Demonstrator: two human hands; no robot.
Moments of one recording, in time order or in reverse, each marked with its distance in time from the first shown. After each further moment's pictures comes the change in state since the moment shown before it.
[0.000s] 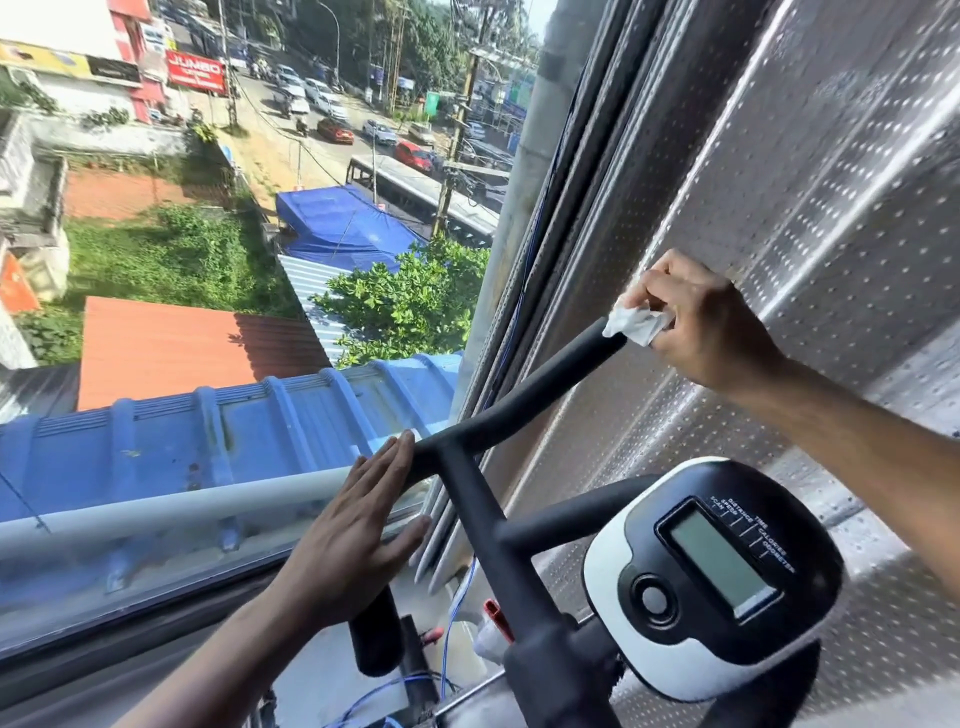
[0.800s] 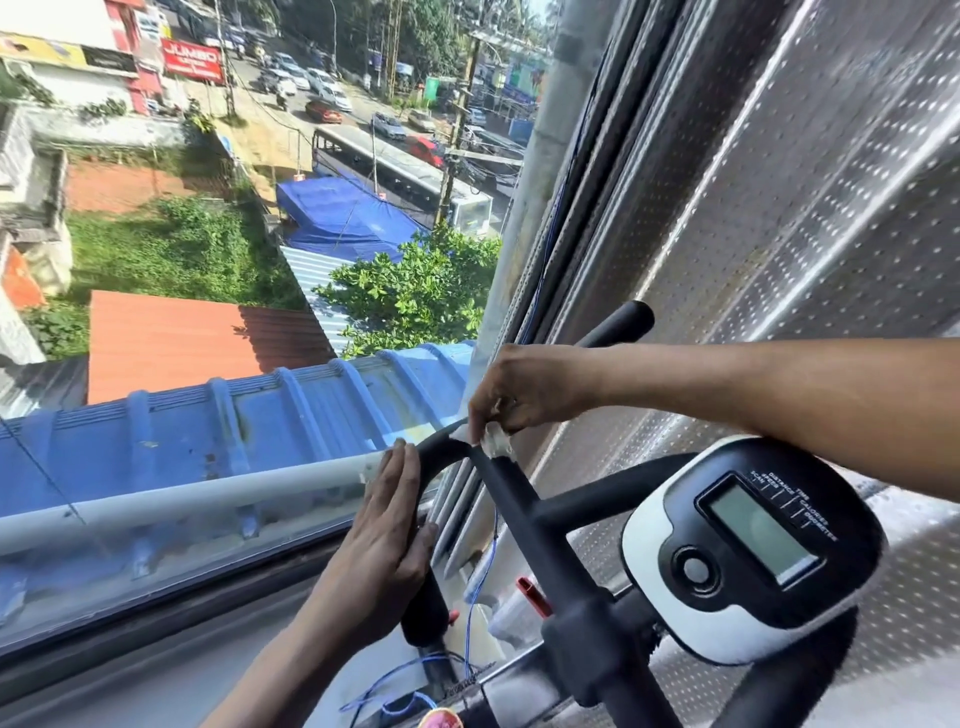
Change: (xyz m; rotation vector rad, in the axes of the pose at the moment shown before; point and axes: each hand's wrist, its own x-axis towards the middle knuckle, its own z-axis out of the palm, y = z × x) left_hand -0.034 -0.009 0.012 -0.197 -0.015 -0.132; right_hand 0.051 -0.129 0.078 0.326 -0.924 -0.372
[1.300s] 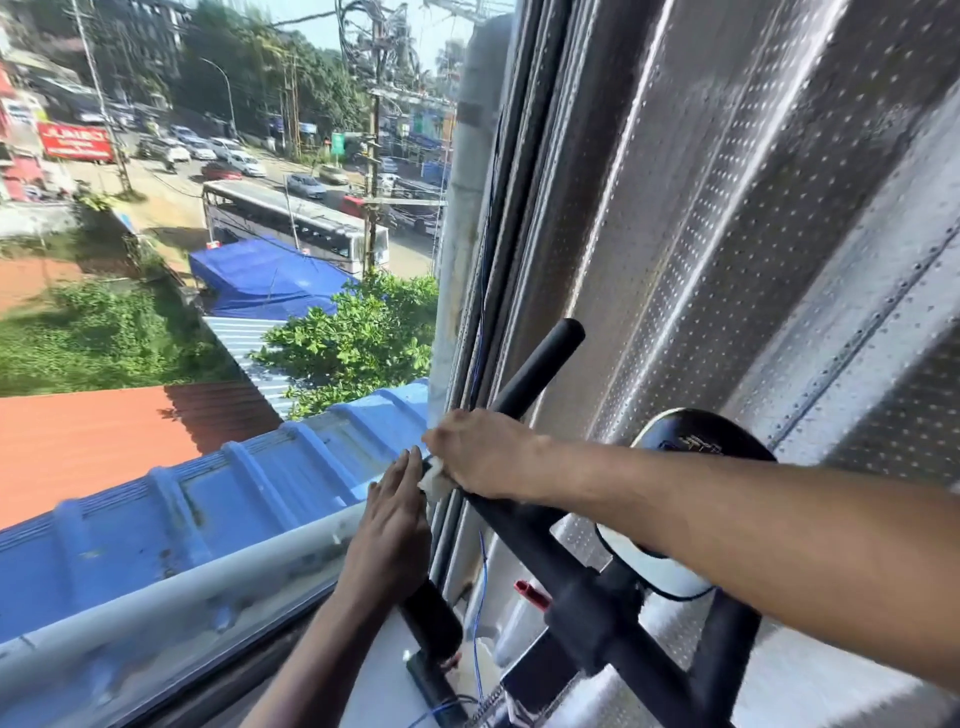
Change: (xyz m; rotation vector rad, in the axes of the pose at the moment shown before) left_hand 0.060 -0.006 0.002 0.073 0.029 0.074; right_hand 0.008 -0.075 0.034 -0.340 0.126 0.460
